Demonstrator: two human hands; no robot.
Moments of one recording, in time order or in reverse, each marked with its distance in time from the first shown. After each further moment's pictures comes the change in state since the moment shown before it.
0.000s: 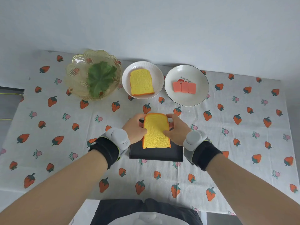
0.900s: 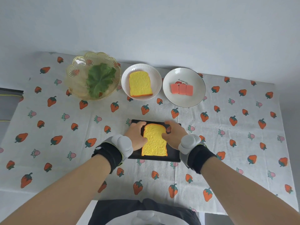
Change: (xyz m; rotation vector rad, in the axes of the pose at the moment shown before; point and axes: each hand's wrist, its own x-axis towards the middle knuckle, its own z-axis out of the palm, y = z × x) left_hand -0.009 -0.012 0.020 0.260 -0.013 0.050; right_hand -0.011 0.008 0.011 -0.123 0.026 0.024
